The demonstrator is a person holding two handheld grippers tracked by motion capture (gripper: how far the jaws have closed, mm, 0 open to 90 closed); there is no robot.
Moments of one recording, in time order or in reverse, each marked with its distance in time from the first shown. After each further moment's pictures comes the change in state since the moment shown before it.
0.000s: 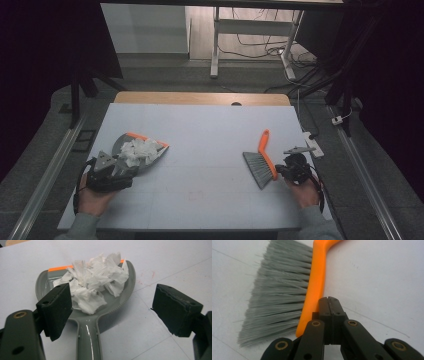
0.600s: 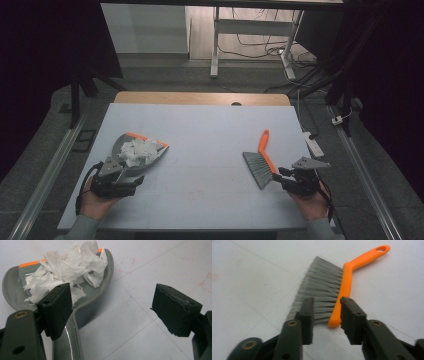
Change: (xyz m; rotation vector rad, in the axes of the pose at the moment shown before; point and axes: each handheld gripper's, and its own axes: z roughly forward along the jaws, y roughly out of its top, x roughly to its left) left arm -0.008 -0.010 0.005 0.045 -0.118 0.075; right arm 0.017 -0.028 -0.040 -0.218 0.119 -0.121
